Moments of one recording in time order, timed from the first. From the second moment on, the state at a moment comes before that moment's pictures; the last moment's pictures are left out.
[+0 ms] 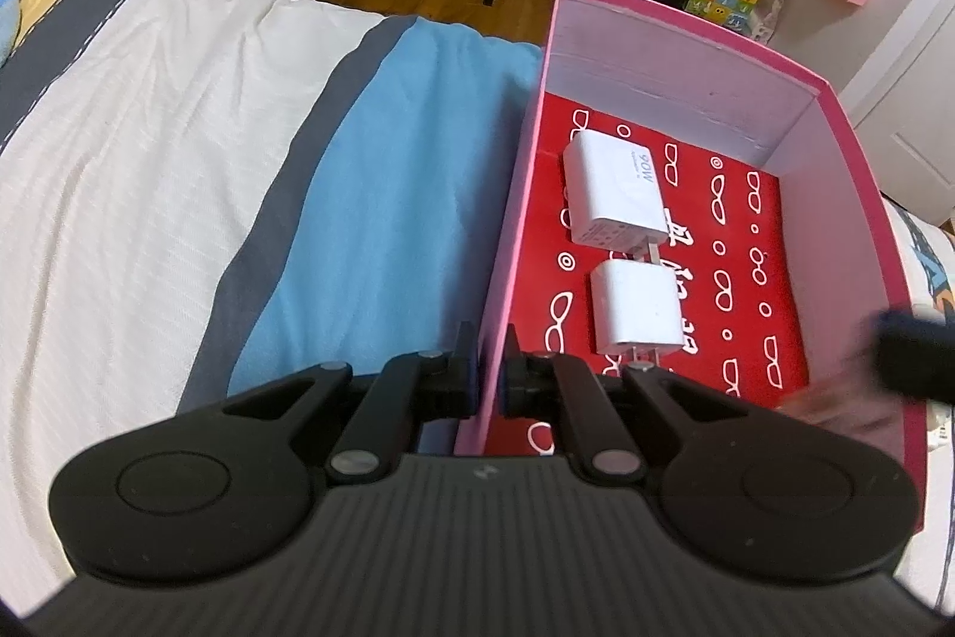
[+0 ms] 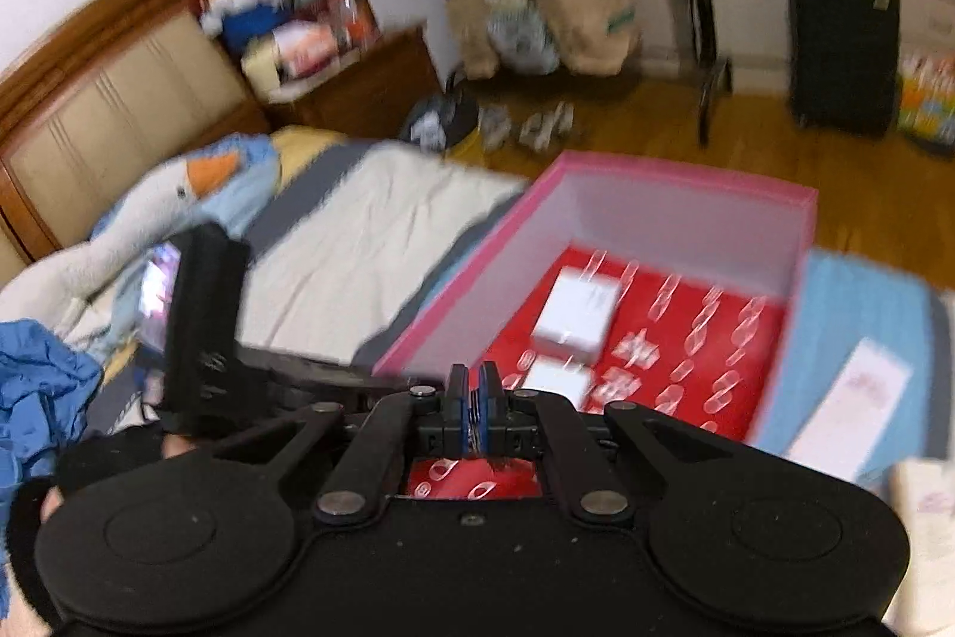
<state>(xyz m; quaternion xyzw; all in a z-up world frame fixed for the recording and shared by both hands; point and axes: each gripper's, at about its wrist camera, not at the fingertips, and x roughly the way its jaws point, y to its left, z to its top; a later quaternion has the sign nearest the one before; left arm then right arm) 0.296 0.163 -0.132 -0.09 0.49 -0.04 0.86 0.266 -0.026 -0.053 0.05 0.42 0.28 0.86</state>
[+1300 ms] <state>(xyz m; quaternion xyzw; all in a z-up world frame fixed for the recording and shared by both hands) 0.296 0.165 -0.127 -0.10 0.50 -0.04 0.86 0.235 -0.169 -0.146 0.10 0.62 0.10 0.77</state>
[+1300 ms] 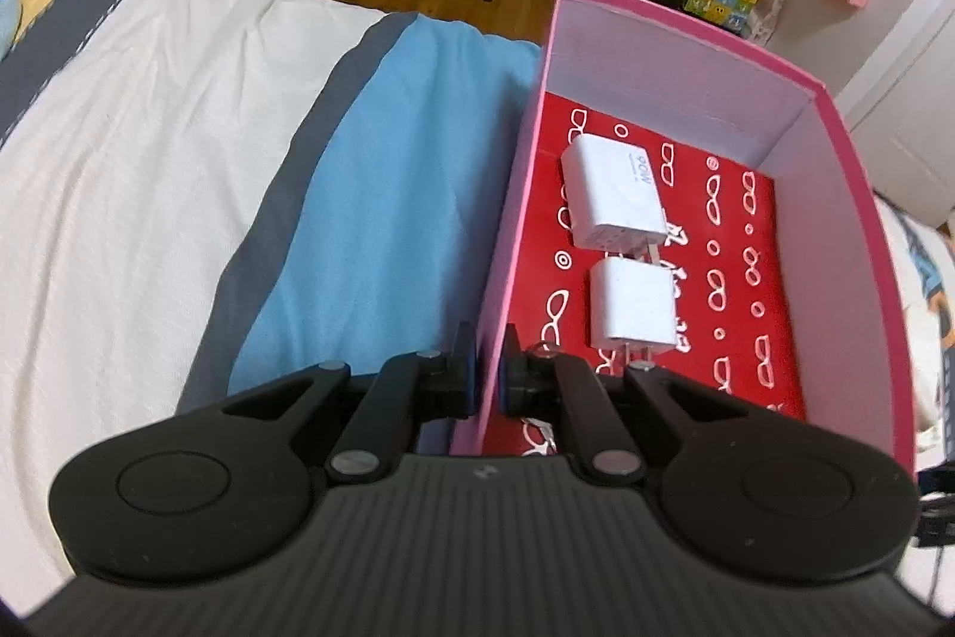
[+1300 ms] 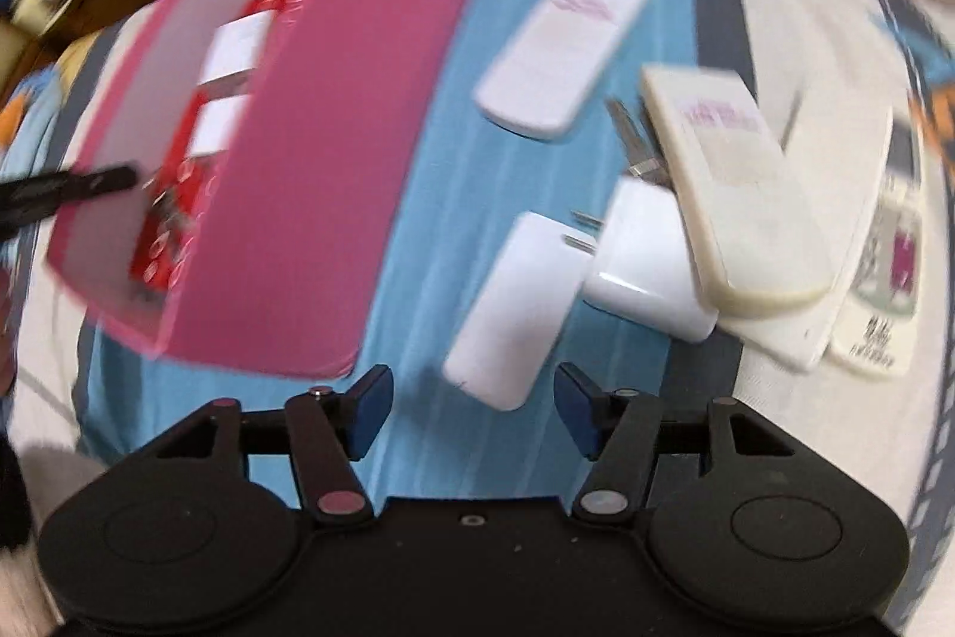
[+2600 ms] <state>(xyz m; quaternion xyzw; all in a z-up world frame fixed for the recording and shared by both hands) 0.294 0.167 -0.129 -0.11 0.49 -0.03 0.86 0.209 -0.135 -0.128 -0.07 0.52 0.12 0.84</state>
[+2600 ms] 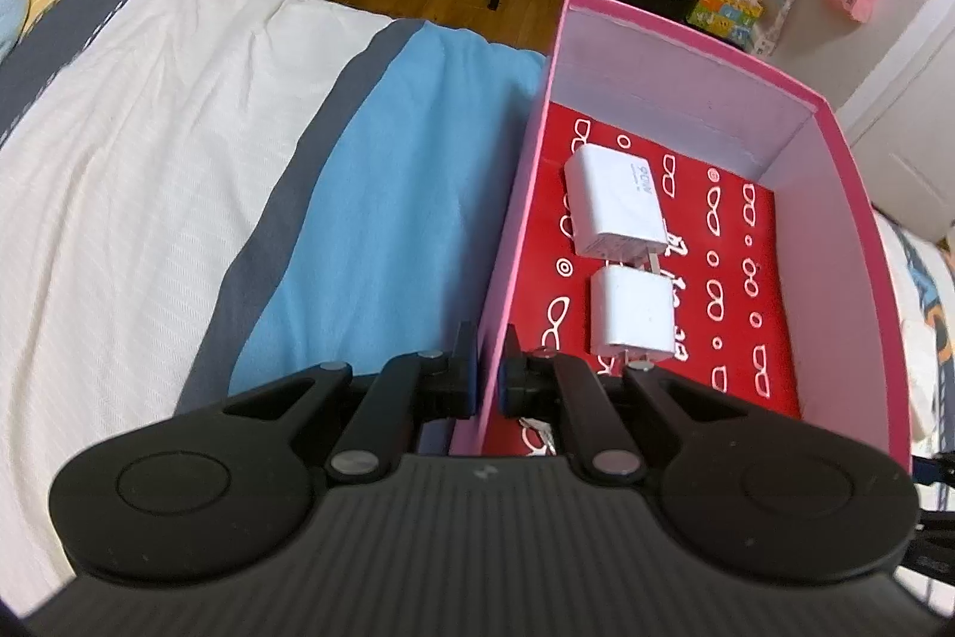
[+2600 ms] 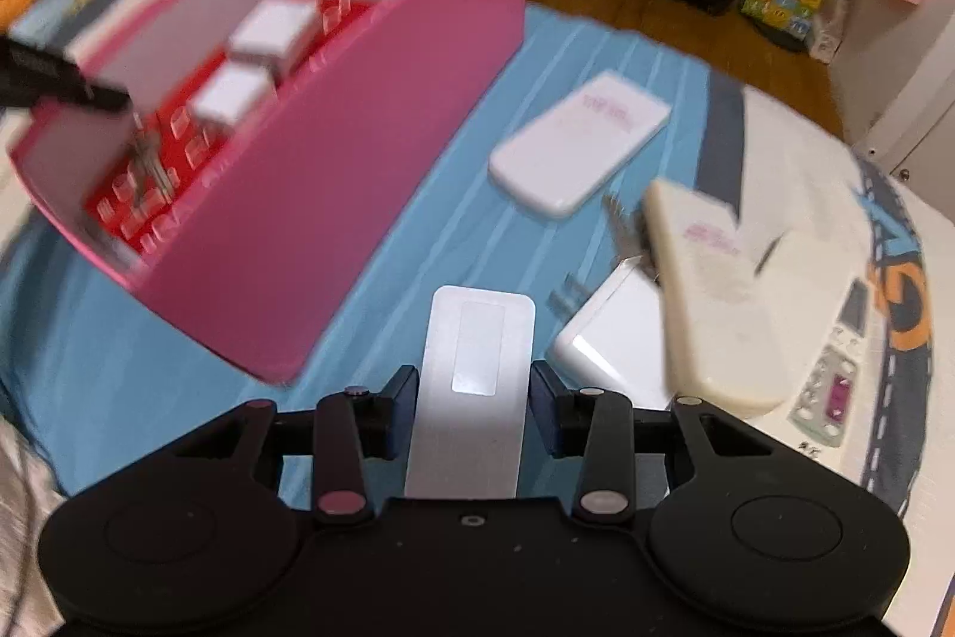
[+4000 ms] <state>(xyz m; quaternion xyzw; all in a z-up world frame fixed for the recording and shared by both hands) 0.295 0.171 -0.131 -0.12 0.48 -0.05 0.87 0.366 -0.031 -0.091 0.08 0.53 0.12 0.84</state>
